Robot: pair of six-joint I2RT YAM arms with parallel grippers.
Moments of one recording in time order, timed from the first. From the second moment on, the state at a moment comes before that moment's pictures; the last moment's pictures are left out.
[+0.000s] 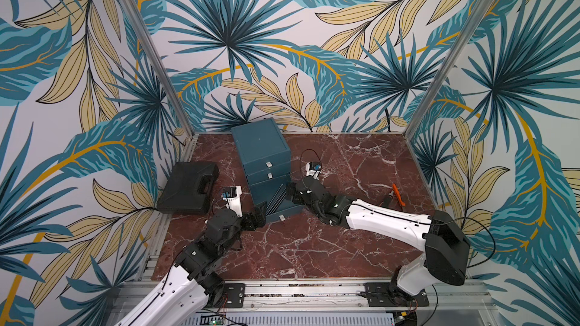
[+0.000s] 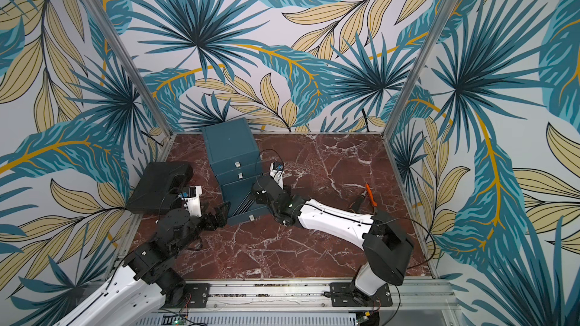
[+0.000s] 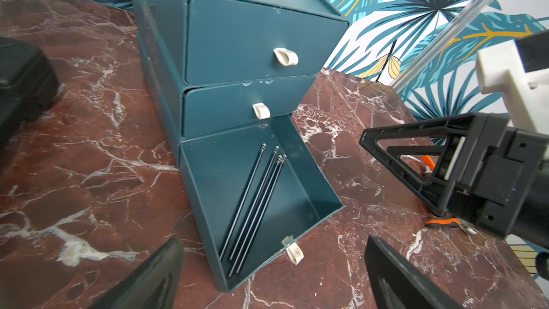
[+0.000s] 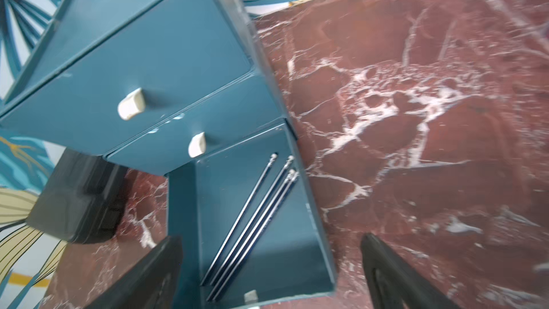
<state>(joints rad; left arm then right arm) -0.61 0.57 0.44 -0.27 -0.18 -0.55 0.92 1.57 1.10 -0.19 0.51 0.80</state>
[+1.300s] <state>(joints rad) -1.03 0.96 0.45 -0.10 -0.30 -0.64 0.82 1.33 0.87 -0.42 0.63 0.88</state>
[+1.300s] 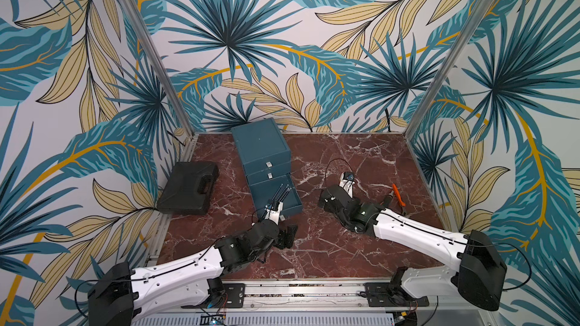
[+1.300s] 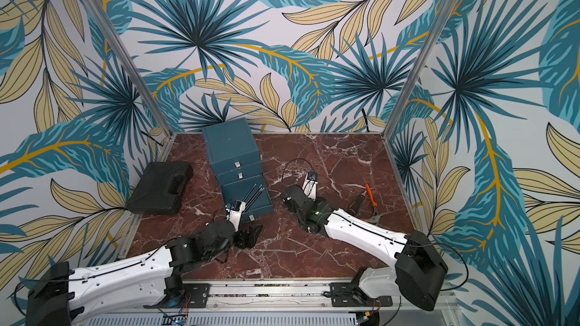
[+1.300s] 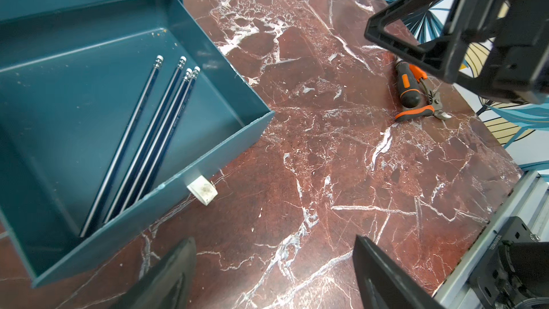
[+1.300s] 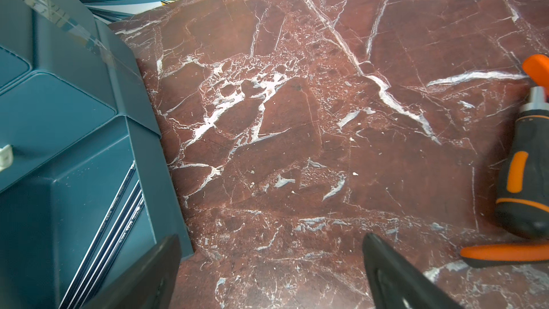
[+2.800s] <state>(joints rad) -0.81 1.44 0.37 0.37 -0.37 -0.49 0.81 1.45 0.94 -0.36 0.62 0.83</state>
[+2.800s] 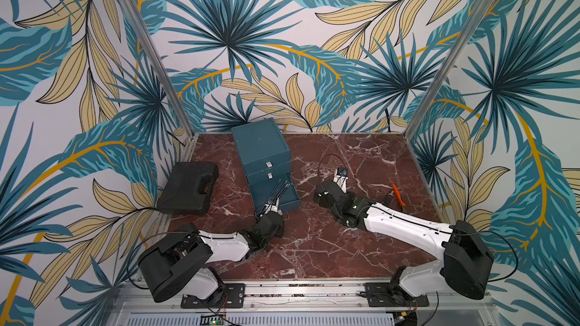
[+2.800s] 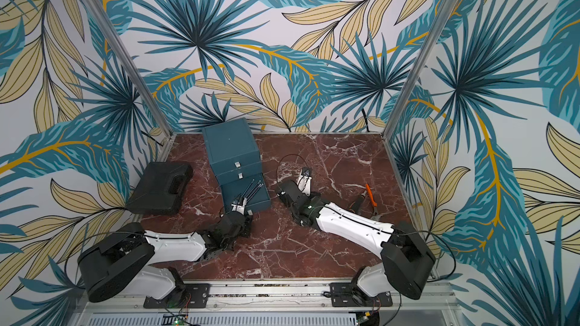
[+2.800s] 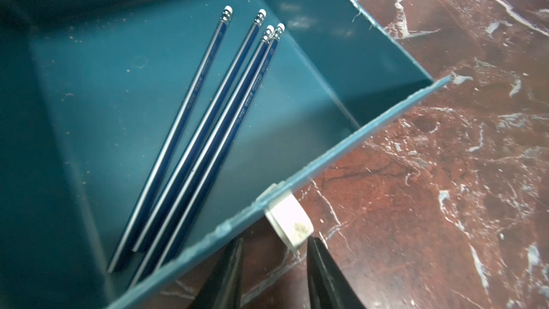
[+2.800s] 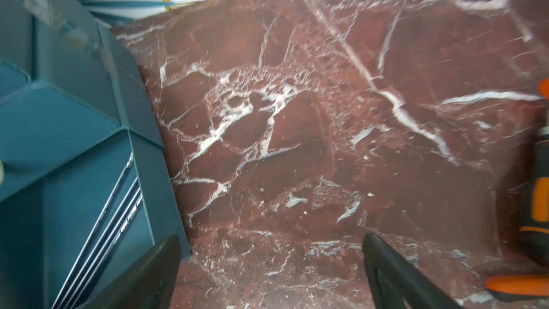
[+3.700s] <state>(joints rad) -0.74 1.45 0.38 0.49 -0.42 -0.44 0.81 1.85 1.04 0.01 0.05 0.93</state>
